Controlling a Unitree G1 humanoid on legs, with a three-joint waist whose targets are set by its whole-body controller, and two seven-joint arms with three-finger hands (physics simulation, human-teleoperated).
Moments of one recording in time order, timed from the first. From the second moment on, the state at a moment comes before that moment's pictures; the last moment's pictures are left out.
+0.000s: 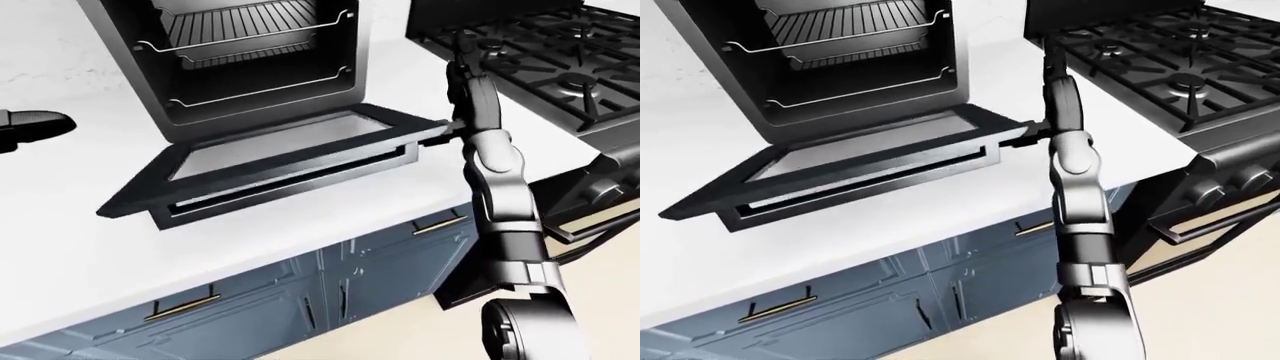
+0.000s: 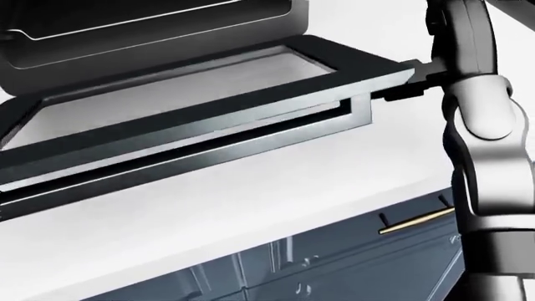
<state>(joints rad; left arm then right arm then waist) -0.44 0.80 0.64 -0.35 -0.47 0.65 0.08 -0.81 -0.31 -0.16 0.38 -0.07 0.10 0.07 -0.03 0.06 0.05</state>
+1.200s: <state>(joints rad) -0.39 0.68 0.60 -0.42 -0.39 0.66 0.07 -1.38 -0.35 -0.13 1.20 -0.09 -0.23 -0.22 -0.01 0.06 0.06</state>
